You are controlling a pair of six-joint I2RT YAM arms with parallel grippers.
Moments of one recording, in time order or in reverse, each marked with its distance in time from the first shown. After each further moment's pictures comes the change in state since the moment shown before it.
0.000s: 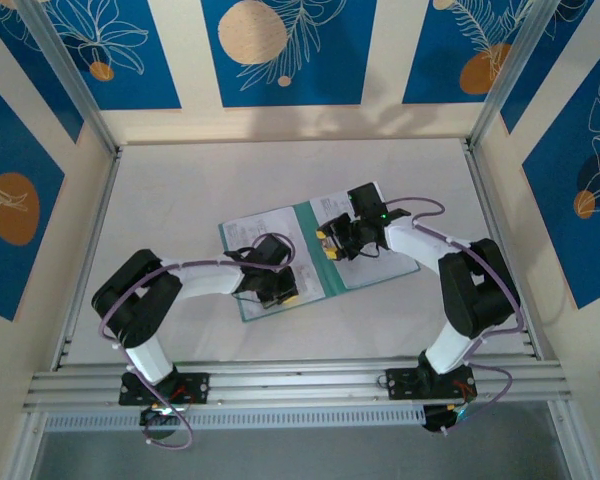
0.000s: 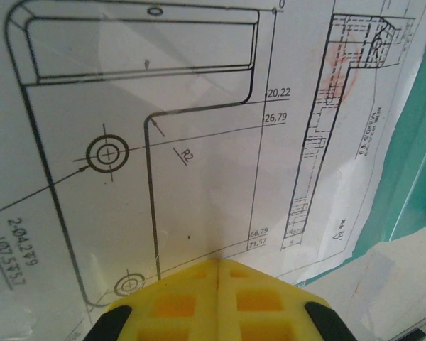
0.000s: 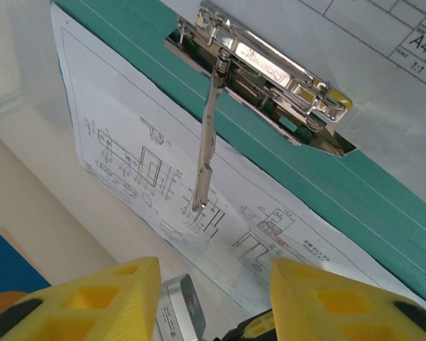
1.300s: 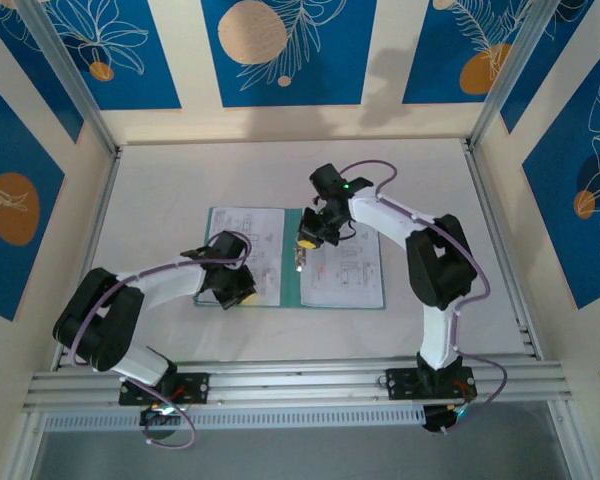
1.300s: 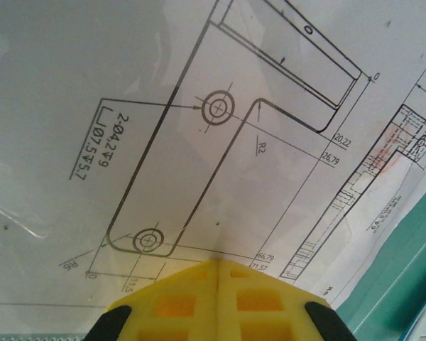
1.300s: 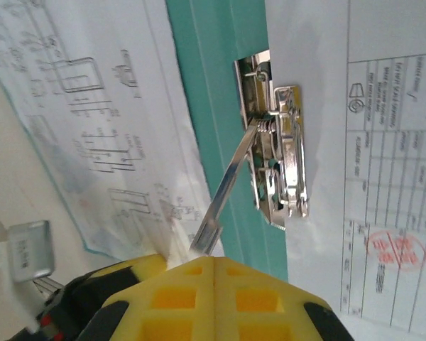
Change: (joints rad) left arm 0.258 -0.209 -0.162 -0.178 -0.053 0.101; right arm 0.116 0.248 0.454 -0.438 0.021 -0.543
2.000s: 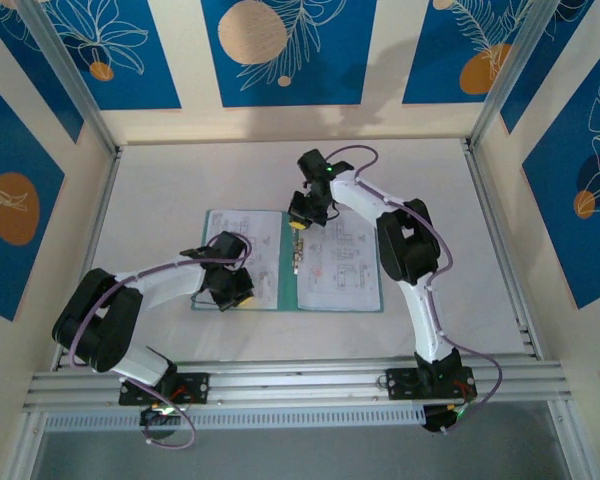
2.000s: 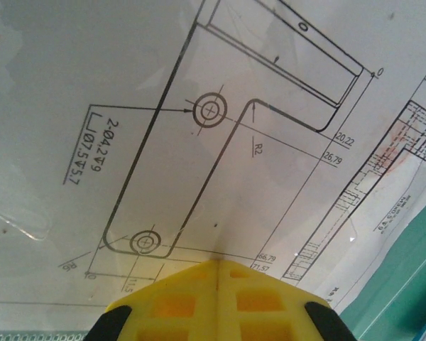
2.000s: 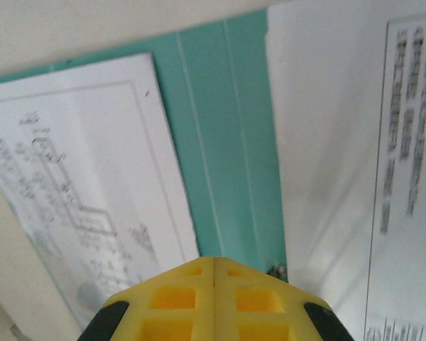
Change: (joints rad) left arm 0.000 -0.005 0.011 -0.069 -0.007 0.037; right arm -0.019 0.341 0.388 -0.071 0.040 -0.053
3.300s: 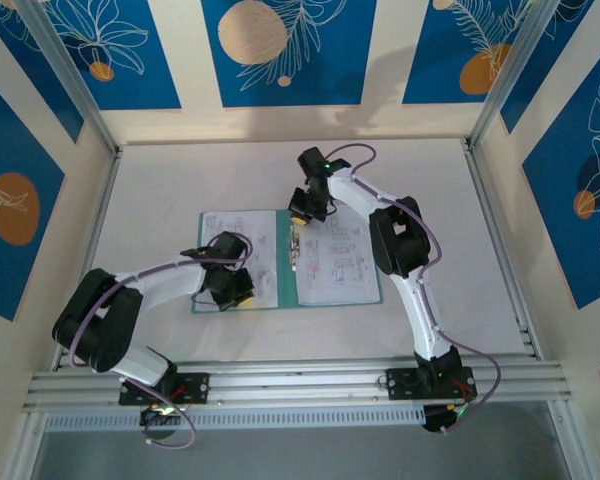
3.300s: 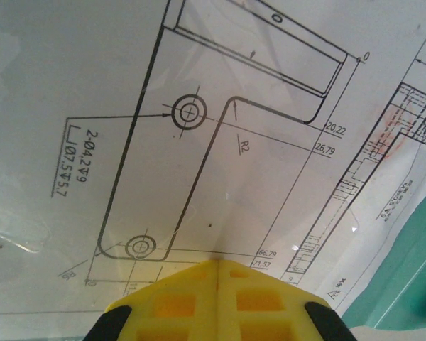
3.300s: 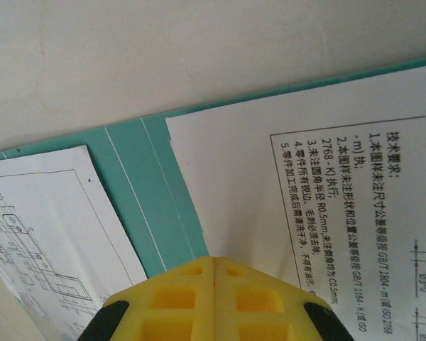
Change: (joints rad) left arm -0.004 -0.002 0.004 -0.008 -0.008 0.024; right arm -0.026 0.146 0.156 -0.023 0.042 0.006
